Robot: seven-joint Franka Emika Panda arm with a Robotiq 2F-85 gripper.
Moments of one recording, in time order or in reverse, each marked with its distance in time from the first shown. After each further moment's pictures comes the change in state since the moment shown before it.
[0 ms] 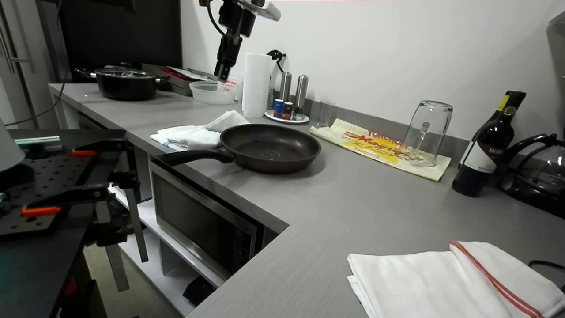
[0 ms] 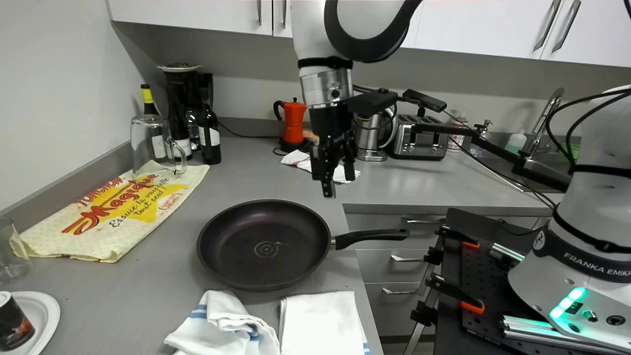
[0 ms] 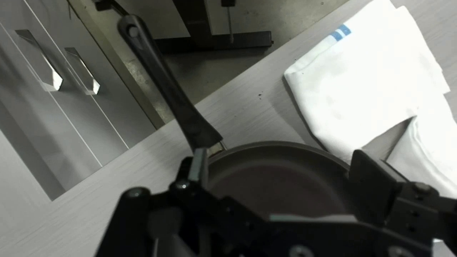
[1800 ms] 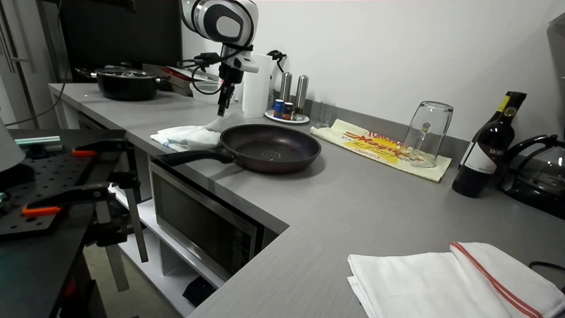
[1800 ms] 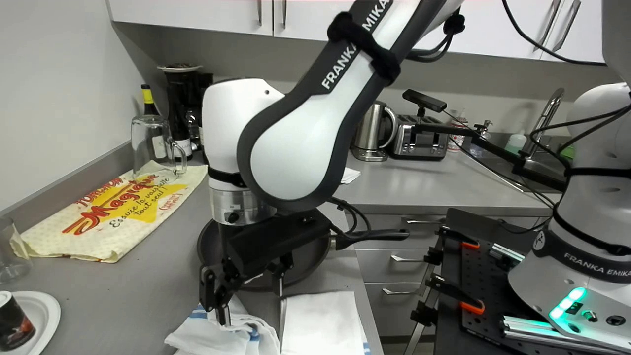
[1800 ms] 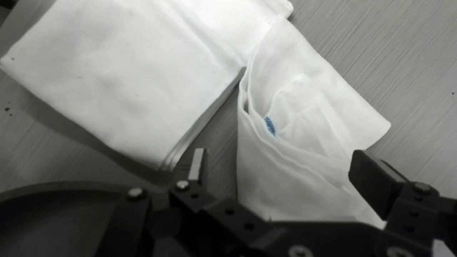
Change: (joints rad) arm 0.263 0.490 0.055 0.248 0.105 0.429 0.490
